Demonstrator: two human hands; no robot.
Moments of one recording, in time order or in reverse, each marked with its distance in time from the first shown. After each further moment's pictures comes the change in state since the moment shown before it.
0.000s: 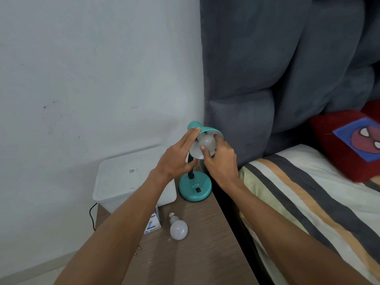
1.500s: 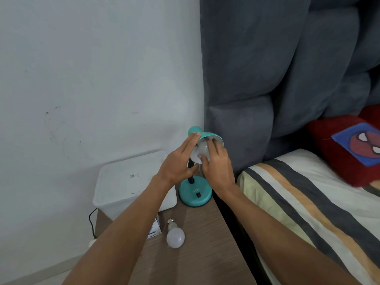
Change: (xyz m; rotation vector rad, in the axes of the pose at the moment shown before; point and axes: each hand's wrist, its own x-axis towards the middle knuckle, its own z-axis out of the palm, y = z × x) left_hand 0.000 0.001 0.005 -0.013 0.022 -0.023; right_hand -0.003 0.000 0.013 -0.145 0.009 -0.206
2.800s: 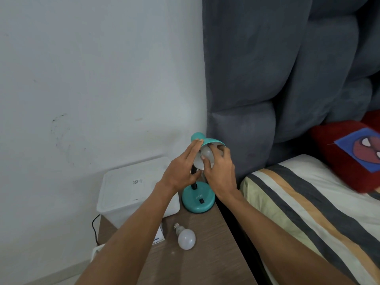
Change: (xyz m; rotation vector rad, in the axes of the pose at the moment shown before) left_hand -0.002 0.000 0.000 0.013 0.014 0.009; right_hand 0.003 -0.008 -0.003 0.135 0.024 0.140
